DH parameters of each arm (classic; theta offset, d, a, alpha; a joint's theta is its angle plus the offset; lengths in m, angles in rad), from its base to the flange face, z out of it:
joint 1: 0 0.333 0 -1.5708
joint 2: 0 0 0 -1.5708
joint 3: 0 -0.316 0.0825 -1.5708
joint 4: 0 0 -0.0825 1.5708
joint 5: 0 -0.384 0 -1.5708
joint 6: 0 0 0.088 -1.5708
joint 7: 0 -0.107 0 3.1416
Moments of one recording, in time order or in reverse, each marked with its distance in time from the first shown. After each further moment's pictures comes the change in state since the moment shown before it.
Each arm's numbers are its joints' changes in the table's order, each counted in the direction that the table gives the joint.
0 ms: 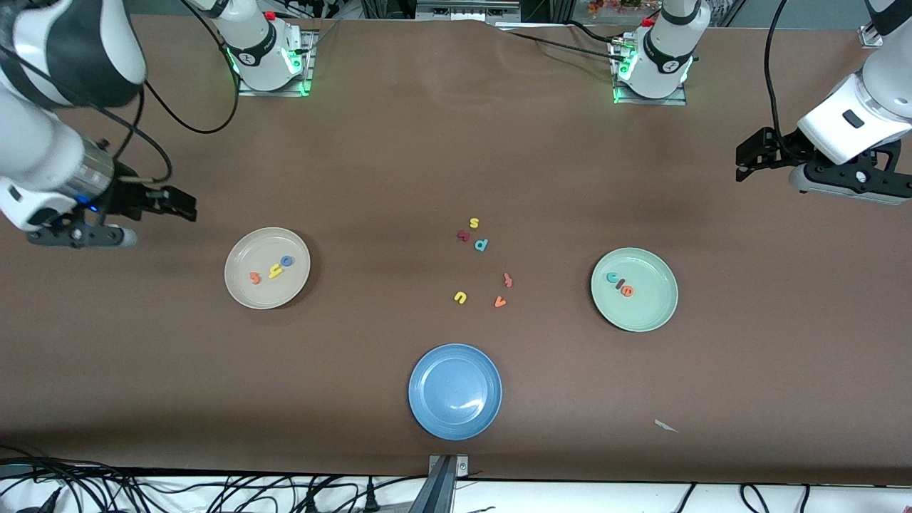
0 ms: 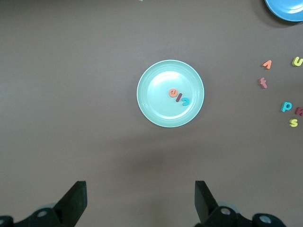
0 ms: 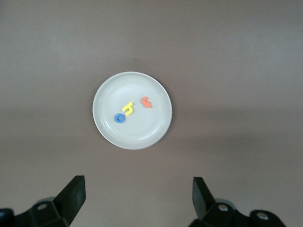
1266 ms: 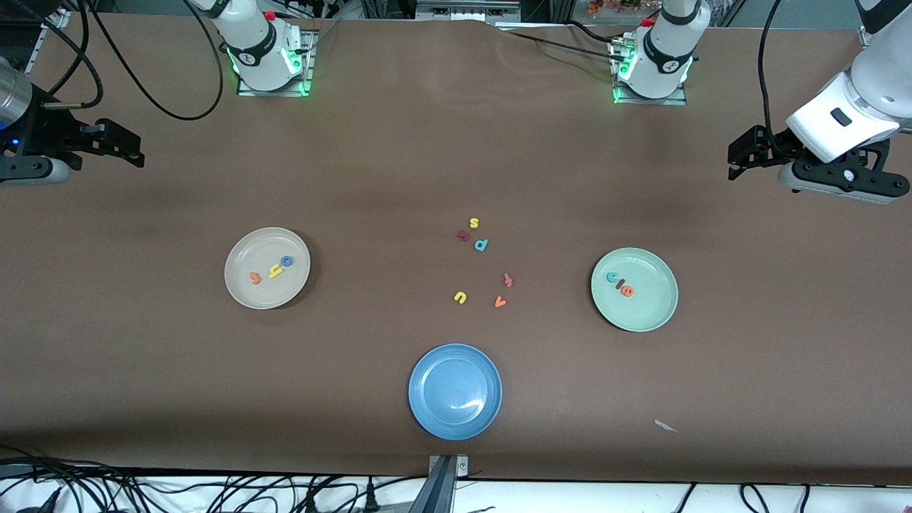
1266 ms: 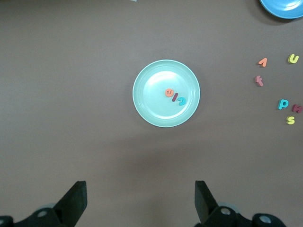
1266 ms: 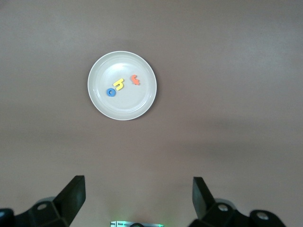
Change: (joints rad) left arm 0.001 0.000 0.022 0.000 0.000 -0.001 0.000; right arm -0.054 -0.109 -0.003 0.049 0.012 -0.170 0.119
